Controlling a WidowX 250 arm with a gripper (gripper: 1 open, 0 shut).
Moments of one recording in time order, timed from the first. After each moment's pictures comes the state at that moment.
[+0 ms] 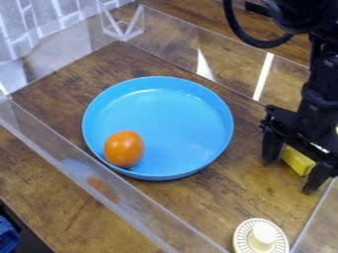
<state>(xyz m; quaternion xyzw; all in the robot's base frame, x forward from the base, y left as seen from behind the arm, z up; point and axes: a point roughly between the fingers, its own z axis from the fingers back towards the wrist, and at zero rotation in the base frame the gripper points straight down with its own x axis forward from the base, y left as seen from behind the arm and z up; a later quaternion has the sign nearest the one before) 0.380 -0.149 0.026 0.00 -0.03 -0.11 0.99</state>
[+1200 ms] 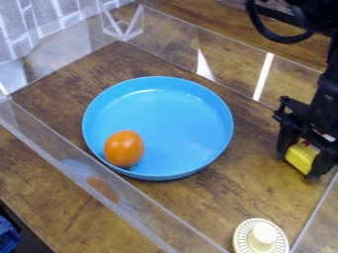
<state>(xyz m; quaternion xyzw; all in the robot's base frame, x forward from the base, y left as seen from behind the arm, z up) 0.394 -0.151 0.032 0.02 0.01 -0.14 0.99</state>
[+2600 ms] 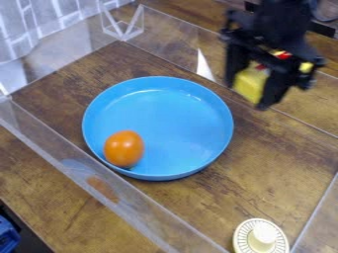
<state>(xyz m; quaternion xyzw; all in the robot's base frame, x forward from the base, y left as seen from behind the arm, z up) 0.339 -0.076 0.141 0.03 -0.08 -0.10 0.99</state>
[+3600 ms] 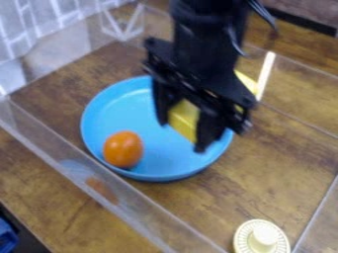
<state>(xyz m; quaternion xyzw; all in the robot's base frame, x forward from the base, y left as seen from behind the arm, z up) 0.269 -0.086 0.120 0.02 -0.07 -0.09 0.99</state>
